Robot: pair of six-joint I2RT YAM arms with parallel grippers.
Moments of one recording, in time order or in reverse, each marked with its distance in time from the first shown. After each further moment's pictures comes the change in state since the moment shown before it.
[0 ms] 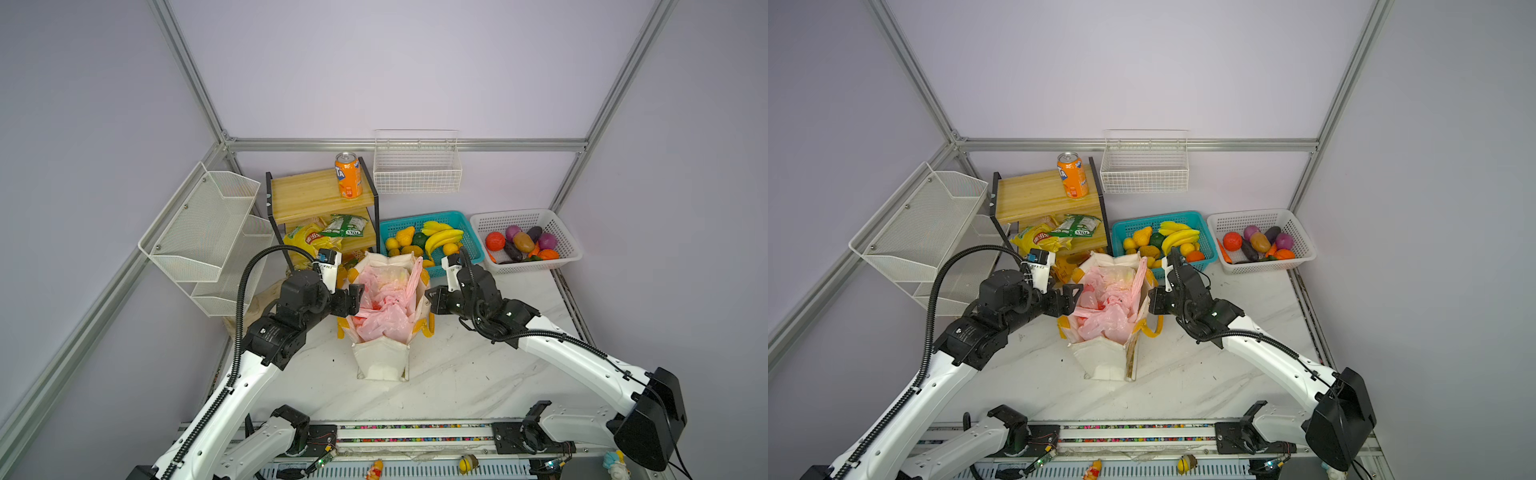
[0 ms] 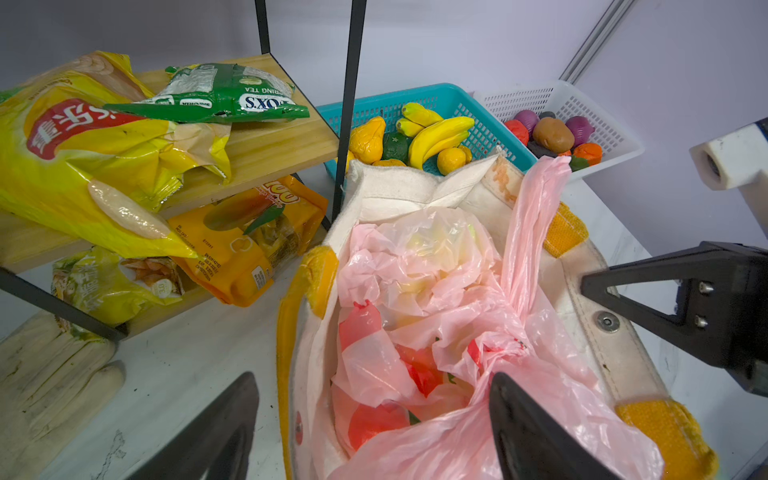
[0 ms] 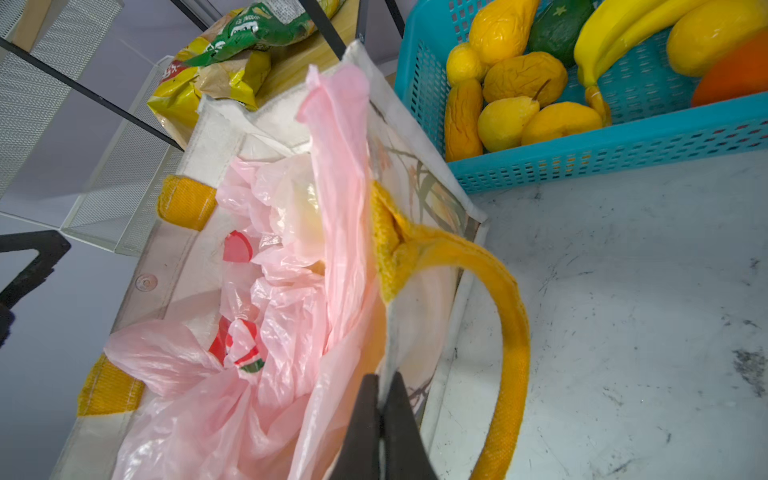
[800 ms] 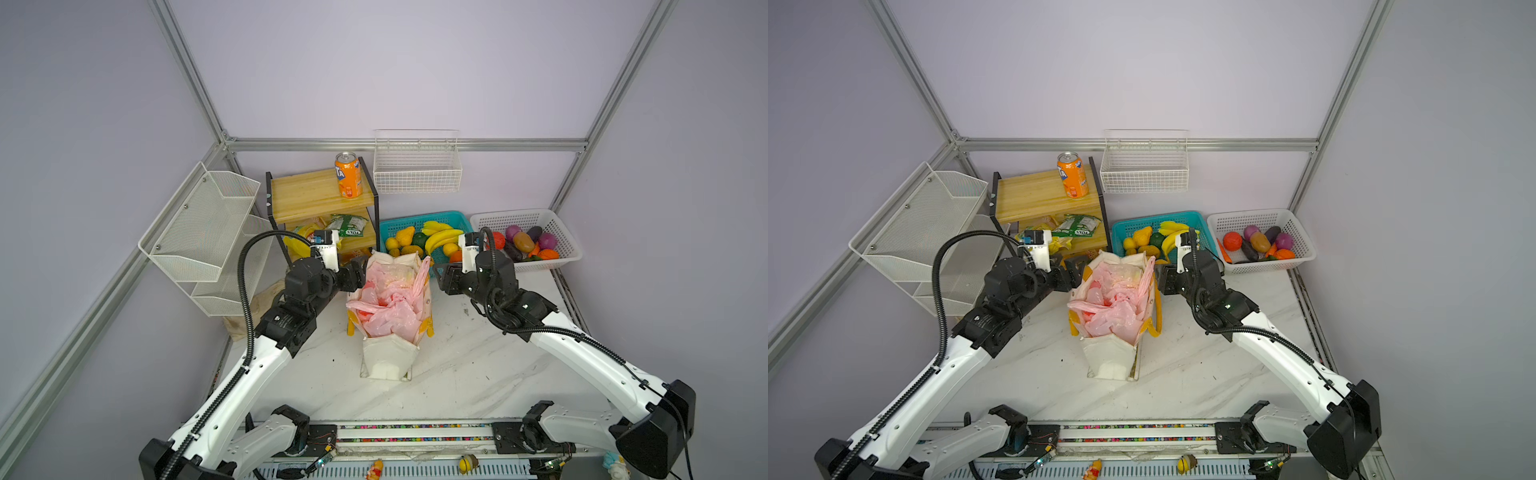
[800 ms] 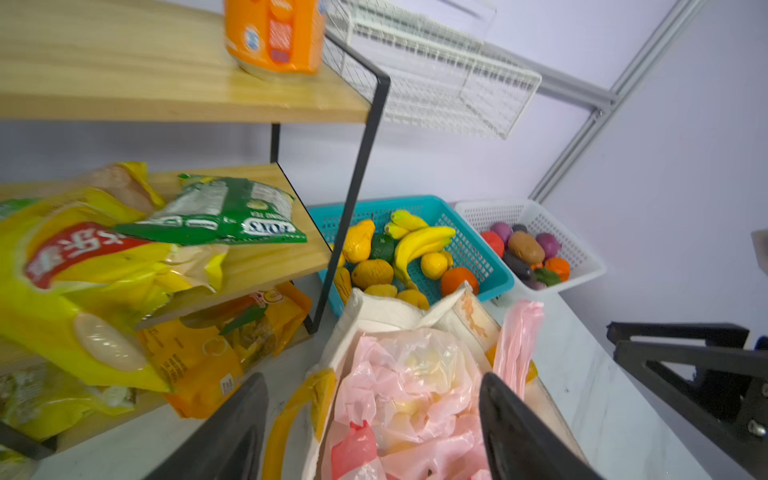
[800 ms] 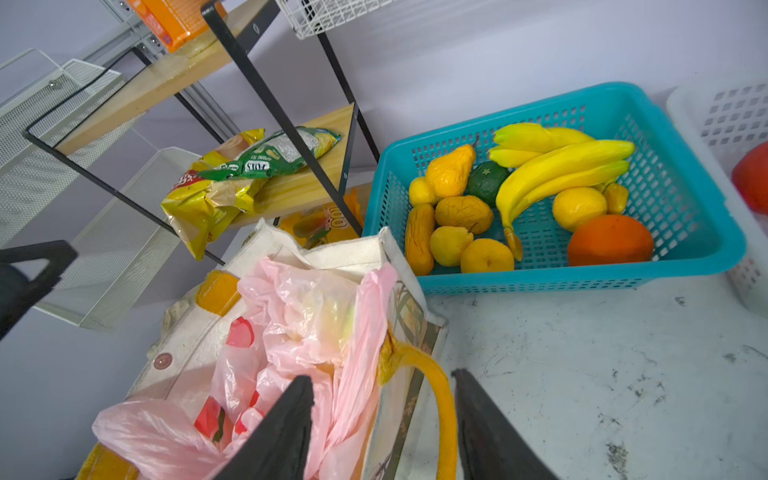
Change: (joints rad) left arm -0.005 0.134 -0.013 0.341 0.000 -0.115; right arm -0.061 -0.027 0.087 0.030 0.090 -0.156
